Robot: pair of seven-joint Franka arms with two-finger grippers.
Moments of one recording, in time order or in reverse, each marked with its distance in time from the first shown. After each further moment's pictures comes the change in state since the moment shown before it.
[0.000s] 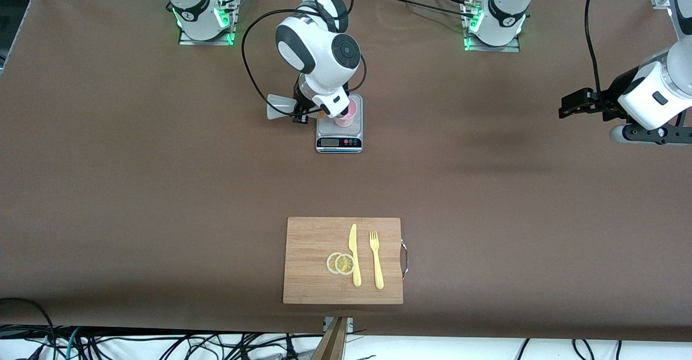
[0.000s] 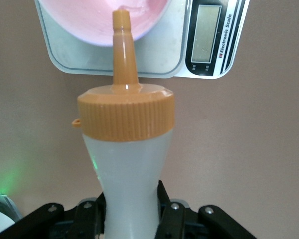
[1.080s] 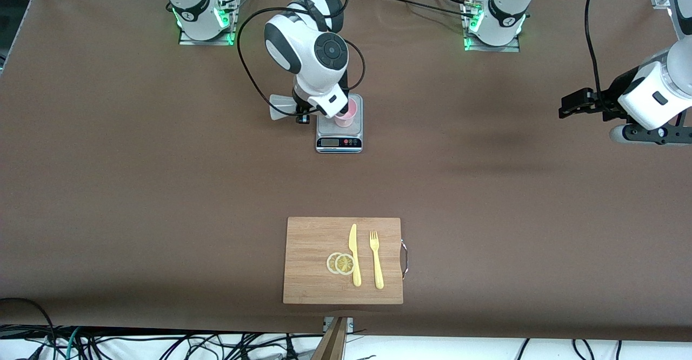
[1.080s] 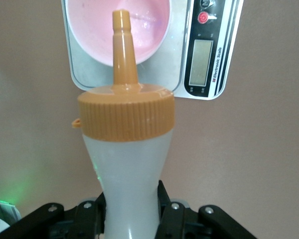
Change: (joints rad) left arm 0.000 0.000 0.000 0.000 0.000 0.000 0.000; right arm -0.020 -0.035 -0.029 0.010 0.139 0.043 -0.123
